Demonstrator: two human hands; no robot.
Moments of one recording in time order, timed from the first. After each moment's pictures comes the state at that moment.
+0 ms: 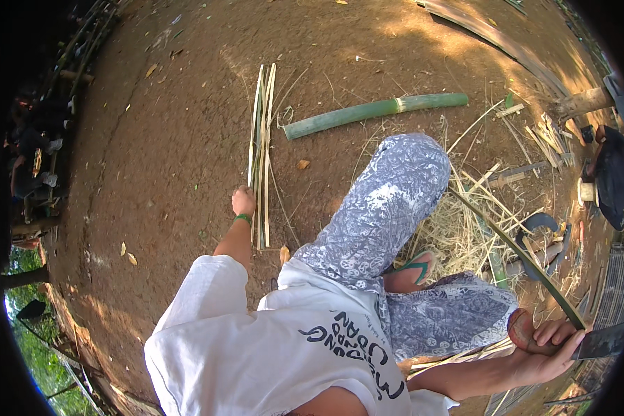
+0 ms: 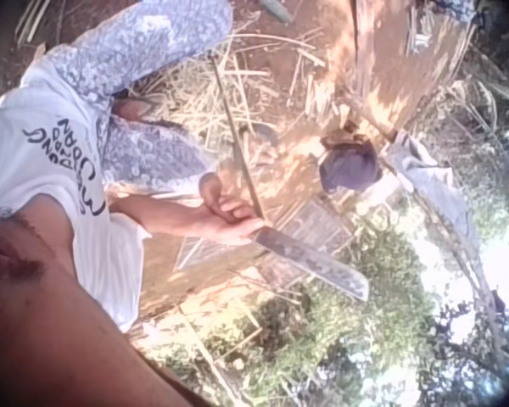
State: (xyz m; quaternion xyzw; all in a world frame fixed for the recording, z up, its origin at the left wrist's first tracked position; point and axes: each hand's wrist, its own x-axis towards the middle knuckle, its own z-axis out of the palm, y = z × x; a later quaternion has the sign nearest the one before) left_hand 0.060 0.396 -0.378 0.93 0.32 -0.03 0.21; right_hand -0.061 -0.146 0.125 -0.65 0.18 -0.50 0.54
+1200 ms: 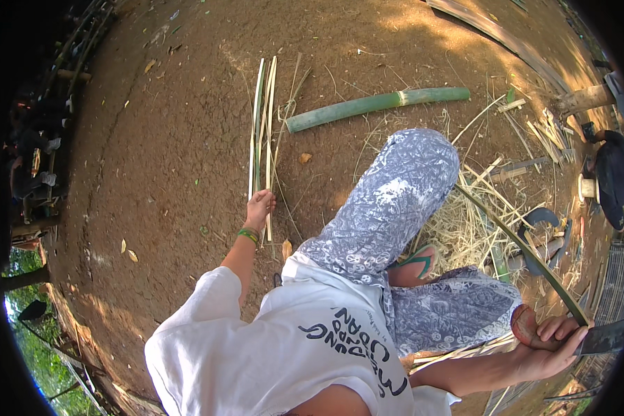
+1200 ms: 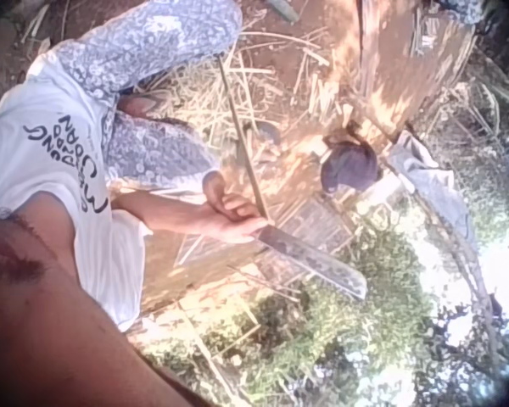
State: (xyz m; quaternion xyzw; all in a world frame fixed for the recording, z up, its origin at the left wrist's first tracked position) left_hand 0.023 0.360 -0.364 0.56 0.37 -0.09 0.73; right_hand -0.060 -0.145 0.123 -0.66 0.16 -0.50 0.54
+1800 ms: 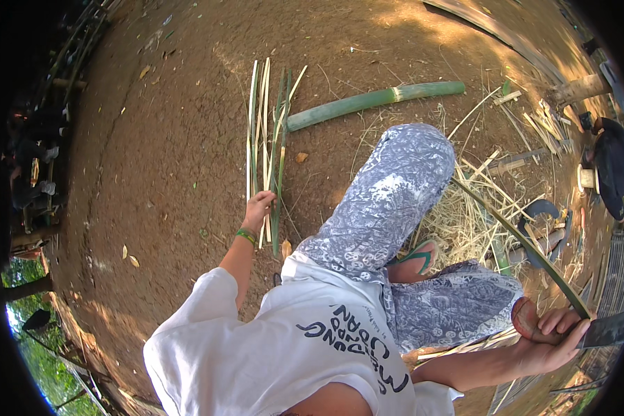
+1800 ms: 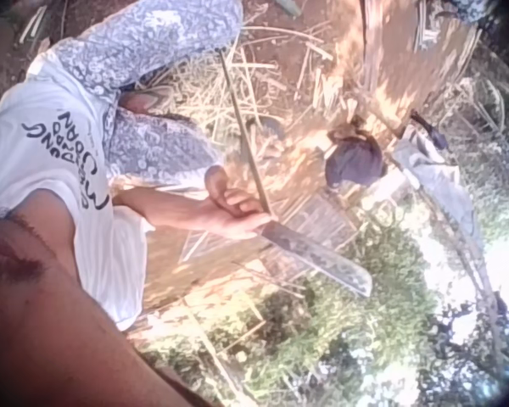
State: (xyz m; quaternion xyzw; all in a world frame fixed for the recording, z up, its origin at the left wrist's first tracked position) left_hand 0.031 0.354 -0.339 0.59 0.32 -0.15 0.73; right_hand -0.062 -0.145 0.122 -0.66 0.17 -0.50 0.53
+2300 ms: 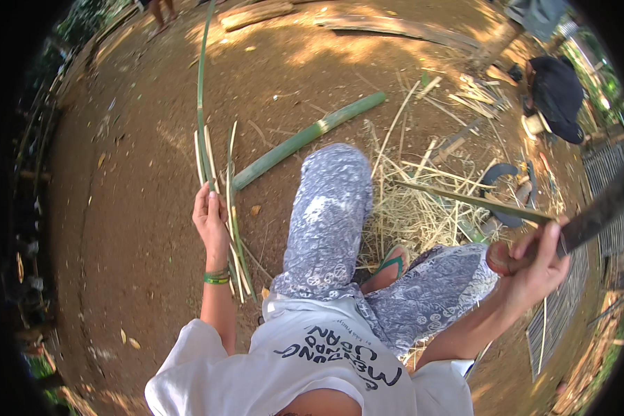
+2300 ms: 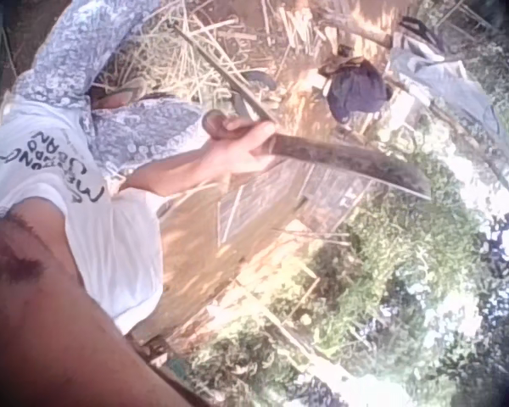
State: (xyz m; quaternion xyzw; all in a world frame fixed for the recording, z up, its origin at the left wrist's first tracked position) left_hand 0.119 0.247 -0.108 0.64 0.03 0.12 0.76; right_hand -0.052 -0.150 0.127 -0.65 0.20 -0.54 0.50
